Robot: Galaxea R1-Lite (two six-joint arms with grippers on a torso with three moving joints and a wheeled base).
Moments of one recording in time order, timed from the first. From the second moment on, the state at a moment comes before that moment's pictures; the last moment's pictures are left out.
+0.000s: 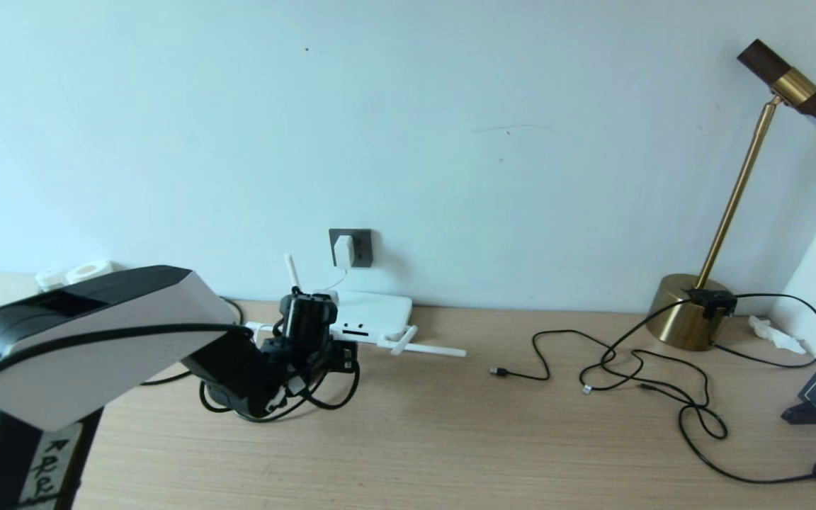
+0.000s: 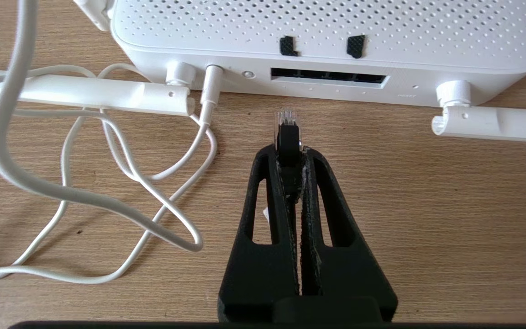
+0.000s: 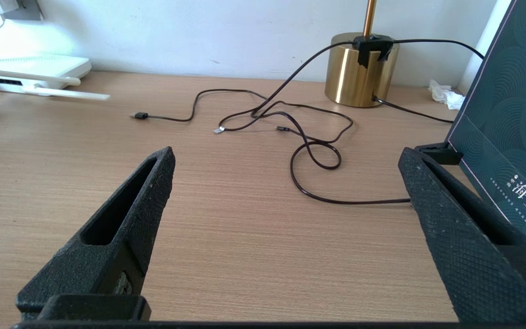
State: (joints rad) left arm -0.37 2.33 -1.07 -0.71 0.26 -0.07; right arm 0.00 0.00 0.00 -0.04 0.00 0.00
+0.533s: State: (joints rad) left arm -0.37 2.33 -1.07 -0.71 0.21 0.01; right arm 0.00 0.00 0.00 -0.04 0.00 0.00
